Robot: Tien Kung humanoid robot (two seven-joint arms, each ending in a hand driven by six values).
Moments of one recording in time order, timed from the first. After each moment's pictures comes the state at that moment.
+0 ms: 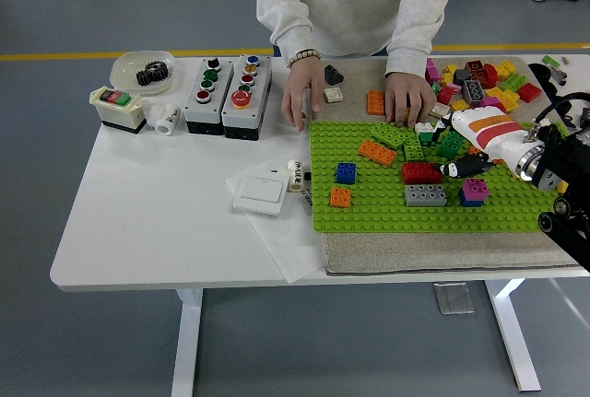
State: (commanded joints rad) left arm -0.10 0.11 -0.75 -0.23 0.54 0.21 0.22; right arm 0.85 -0.41 0.52 0.81 -1.84 -0.21 0.15
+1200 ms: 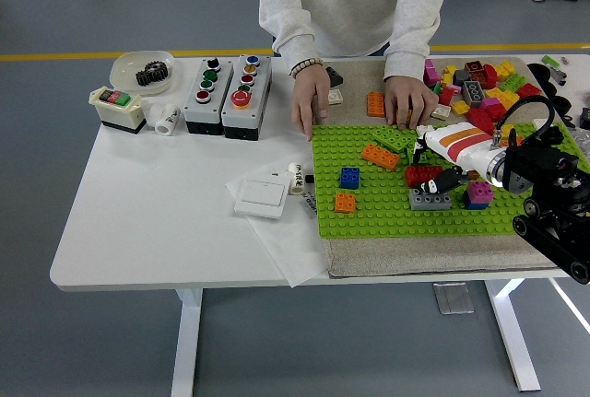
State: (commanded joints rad) left arm -0.11 0.12 -0.74 -0.23 0.53 0.21 0.22; right arm 0.89 -0.36 0.42 0.81 -1.89 -0.08 0.06
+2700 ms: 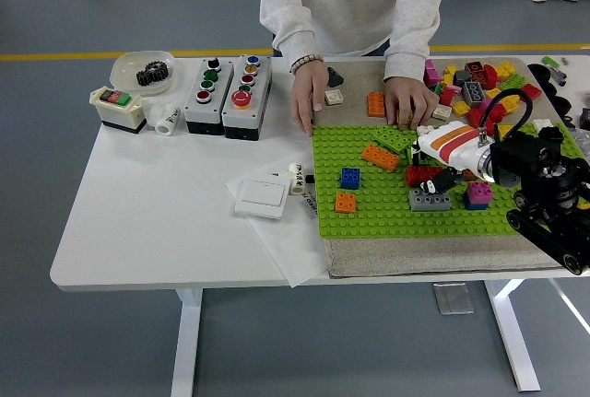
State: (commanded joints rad) left arm -0.11 0.13 -0.74 -0.24 0.54 0.24 0.21; right arm 0.97 -0.33 0.31 0.75 -1.97 -0.02 0.07
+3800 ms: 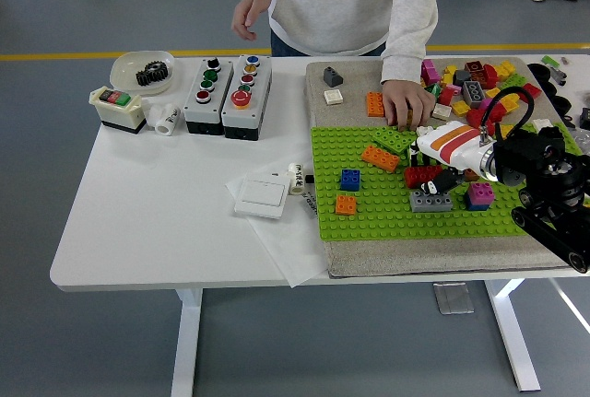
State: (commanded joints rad) left arm -0.11 0.13 -0.75 -0.24 0.54 0.24 0.21; right arm 0.97 -0.35 0.34 0.77 -1.98 -0.03 0.13
